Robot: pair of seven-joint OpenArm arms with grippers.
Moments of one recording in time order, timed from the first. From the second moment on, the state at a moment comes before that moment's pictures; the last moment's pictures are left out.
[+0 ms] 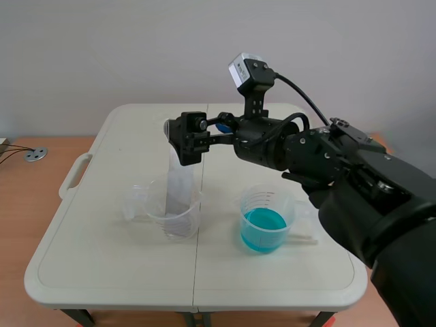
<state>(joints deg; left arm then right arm) 65.9 -26.6 -9.6 79.8 -11.2 -21.6 -1.7 14.1 4.8 -17.9 68.9 28.4 29.9 -12.6</state>
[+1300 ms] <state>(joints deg) 65.3 -26.7 -9.6 80.1 -11.2 -21.6 -1.7 25.5 -2.7 -18.1 49.0 28.4 38.4 -9.8</state>
